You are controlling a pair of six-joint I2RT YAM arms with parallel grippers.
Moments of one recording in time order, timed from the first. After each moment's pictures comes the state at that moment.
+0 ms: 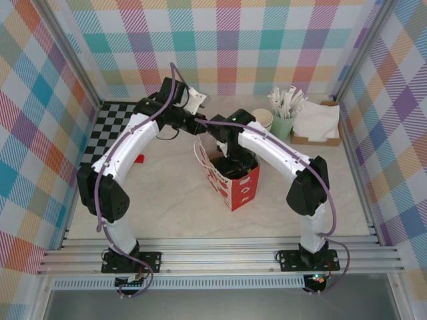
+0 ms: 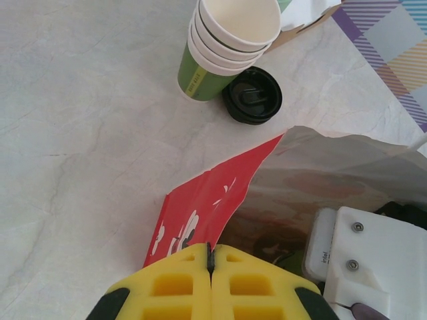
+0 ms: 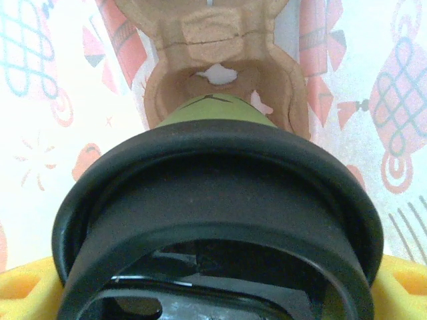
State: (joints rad) left arm -0.42 1.79 1.84 -0.92 0.46 0.03; right arm 0.77 1.98 1.95 -1.64 -0.05 0.32
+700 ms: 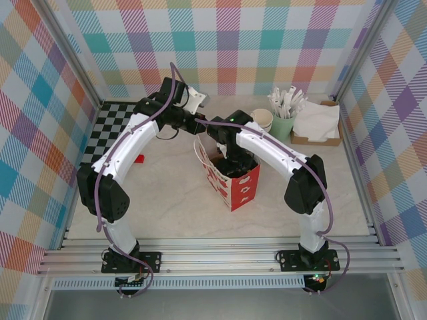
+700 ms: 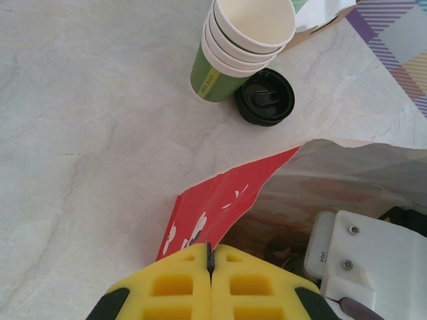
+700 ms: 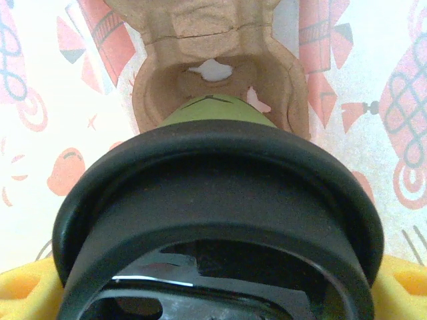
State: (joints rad) left arm -0.42 1.79 1.84 -0.92 0.43 0.03; right arm 0.77 2.00 1.95 -1.64 -0.05 0.32
